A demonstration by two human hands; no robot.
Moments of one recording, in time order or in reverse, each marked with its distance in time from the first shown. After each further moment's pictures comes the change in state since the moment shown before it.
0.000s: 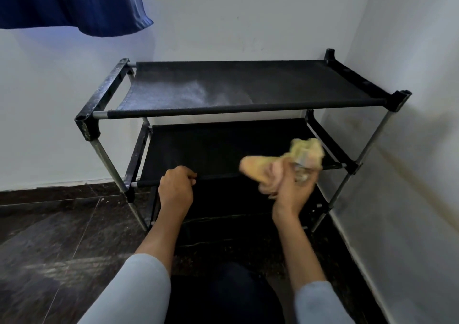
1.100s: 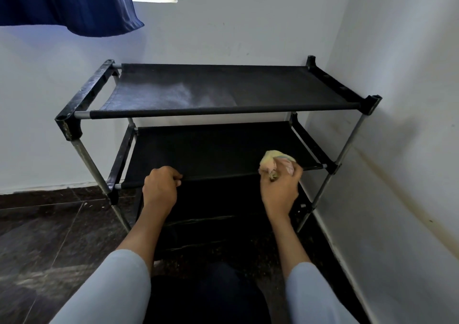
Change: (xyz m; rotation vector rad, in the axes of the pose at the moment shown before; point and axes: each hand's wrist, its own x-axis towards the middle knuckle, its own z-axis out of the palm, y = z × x) left_hand 0.001 -0.003 -0.001 0.016 -0.015 0.035; right_hand 0.023 0.010 -0.020 -0.793 -0.177 -0.339
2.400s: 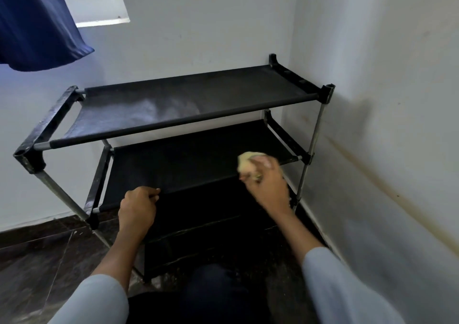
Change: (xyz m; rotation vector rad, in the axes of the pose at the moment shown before) left_hand -0.005 0.000 0.005 0.067 0.009 0.011; right_hand 0.027 0.031 -0.034 -0.122 -0.232 -0.270
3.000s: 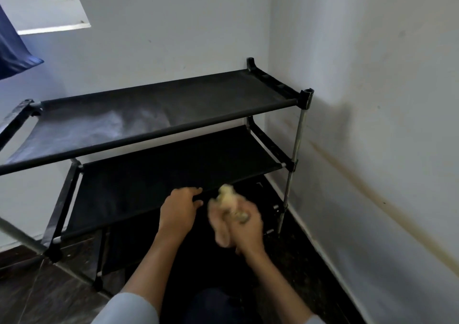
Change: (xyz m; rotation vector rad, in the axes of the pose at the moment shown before) left_hand 0.007 0.098 0.058 -0.009 -0.274 0.298; right_hand -0.049 -0.007 0.022 0.745 -0.001 0.517
